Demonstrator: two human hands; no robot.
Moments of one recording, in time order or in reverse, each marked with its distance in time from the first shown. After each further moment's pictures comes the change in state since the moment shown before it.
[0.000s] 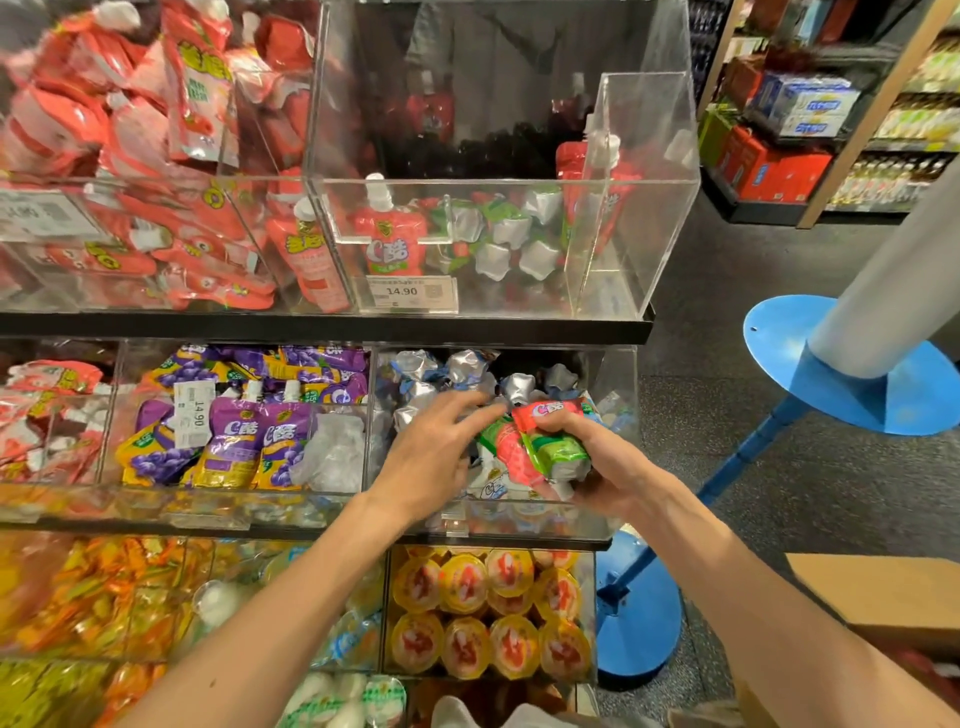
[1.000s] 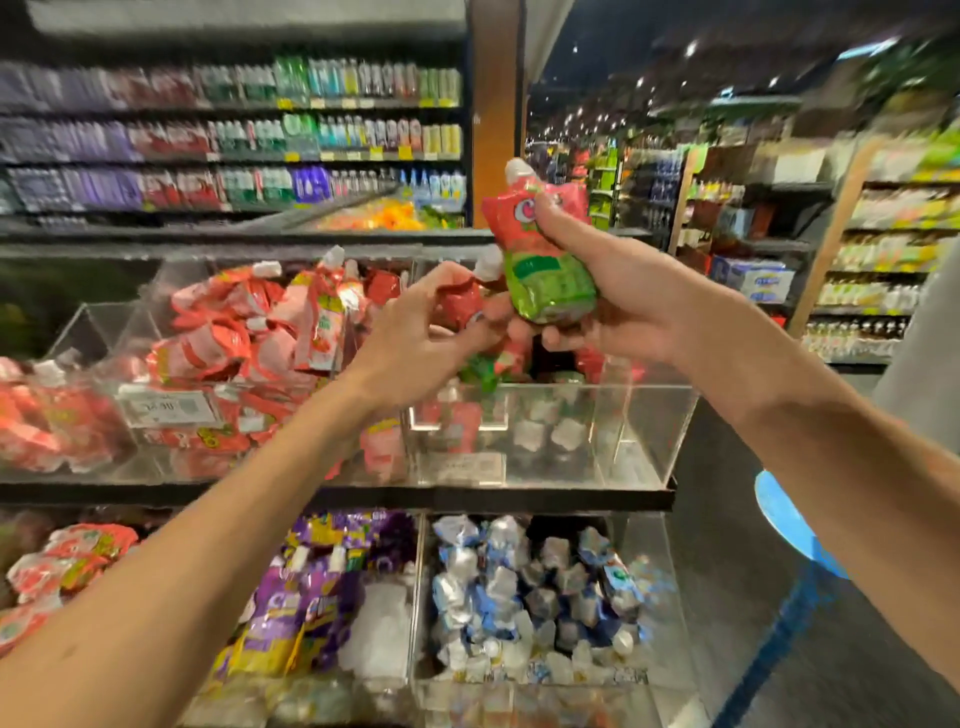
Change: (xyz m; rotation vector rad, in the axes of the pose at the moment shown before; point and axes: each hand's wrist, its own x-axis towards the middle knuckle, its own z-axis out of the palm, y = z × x) left_hand 0.108 0.010 -0.267 -0.639 0.343 -0.018; right_hand -0.132 -0.224 0.169 -0.461 -0.275 -0.652
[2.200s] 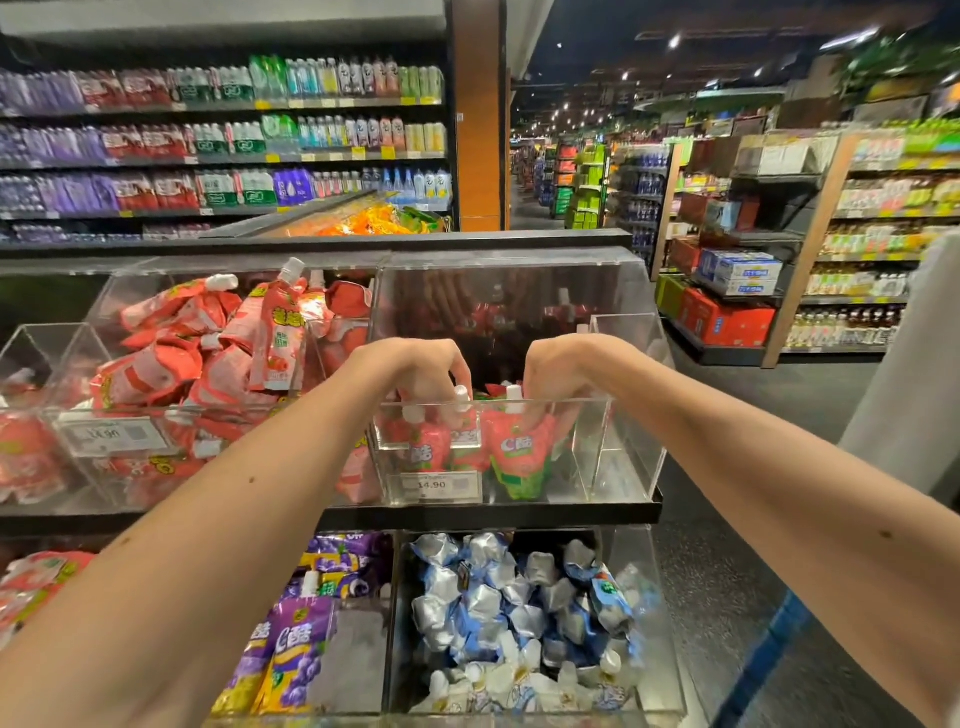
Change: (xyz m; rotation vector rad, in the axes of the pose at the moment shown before) left_hand 0.085 -0.063 0.033 0.652 -0.773 -0.565; right_hand 0.089 0.069 -0.062 -1.297 -0.059 0.486
